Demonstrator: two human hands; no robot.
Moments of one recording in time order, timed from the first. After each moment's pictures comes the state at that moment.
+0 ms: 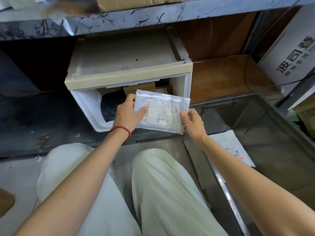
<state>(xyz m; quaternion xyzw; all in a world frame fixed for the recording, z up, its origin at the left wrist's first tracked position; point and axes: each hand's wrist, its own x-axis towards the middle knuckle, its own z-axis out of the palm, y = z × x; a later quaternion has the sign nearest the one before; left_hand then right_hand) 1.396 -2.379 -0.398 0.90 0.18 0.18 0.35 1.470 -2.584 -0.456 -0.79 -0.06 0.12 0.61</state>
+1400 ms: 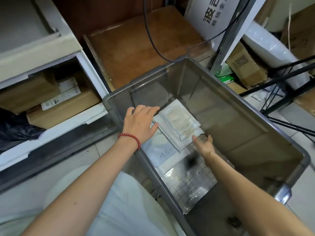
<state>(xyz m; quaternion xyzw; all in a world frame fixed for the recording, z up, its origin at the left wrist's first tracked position) 1.526 -2.593 -0.518 0.99 -0.16 0.01 0.03 1.475 -2.824 -0.613 -0.75 0.39 0.16 0.51</state>
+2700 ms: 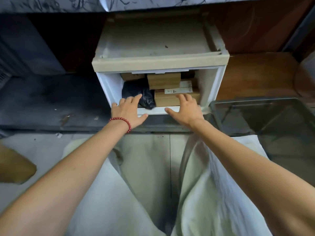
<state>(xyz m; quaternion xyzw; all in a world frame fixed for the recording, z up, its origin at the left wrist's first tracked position) 1.367 -2.307 -0.430 0.98 0.22 0.02 0.00 1.471 -2.489 -0.434 -0.94 -0.27 0.06 0.19</state>
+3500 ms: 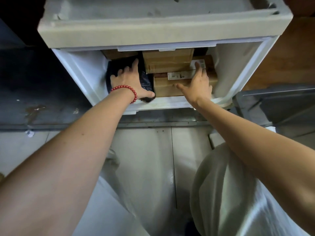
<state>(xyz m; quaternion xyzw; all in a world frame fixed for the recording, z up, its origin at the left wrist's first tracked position) 1.499 -2.243 -0.482 0.96 0.25 -0.05 0.07 1.582 -2.422 -0.511 -0.95 -0.12 0.04 0.28</state>
